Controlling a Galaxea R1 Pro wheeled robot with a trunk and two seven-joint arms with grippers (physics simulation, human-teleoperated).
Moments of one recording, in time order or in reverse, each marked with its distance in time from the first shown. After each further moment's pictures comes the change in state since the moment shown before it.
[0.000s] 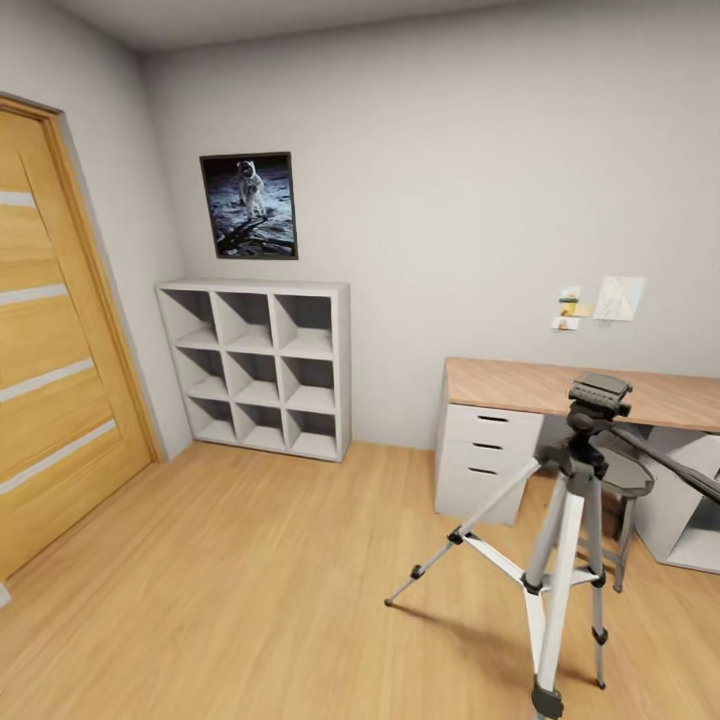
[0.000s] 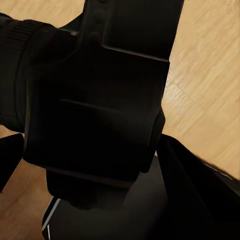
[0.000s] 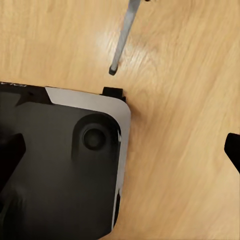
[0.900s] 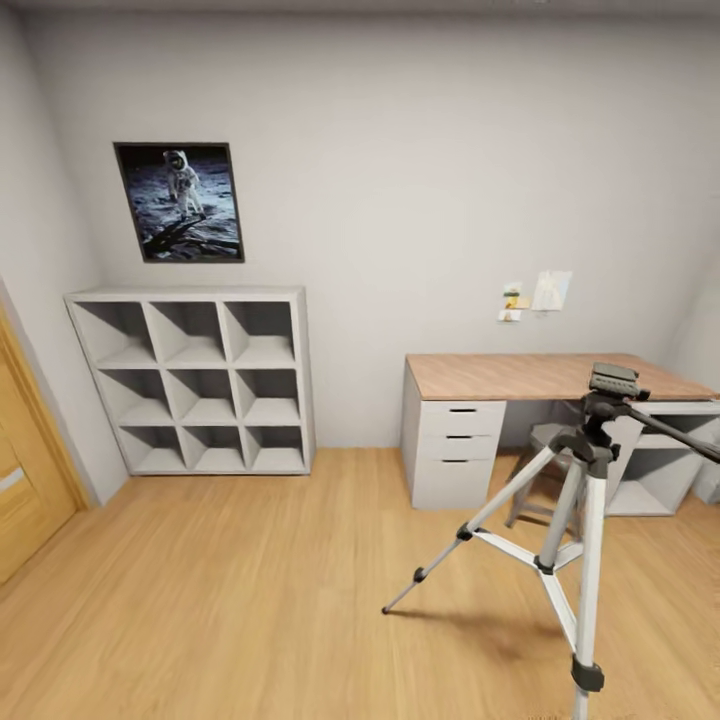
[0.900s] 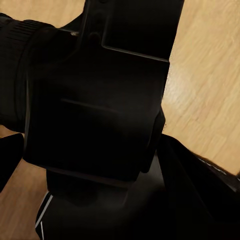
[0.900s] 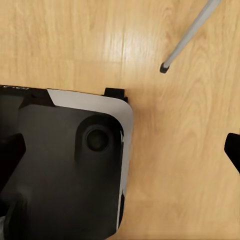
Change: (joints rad) left arm 0.000 -0.017 0.000 0.001 -0.002 0.002 0.000; right arm 0.000 0.003 0.000 0.000 -0.025 0.002 0.000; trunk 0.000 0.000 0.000
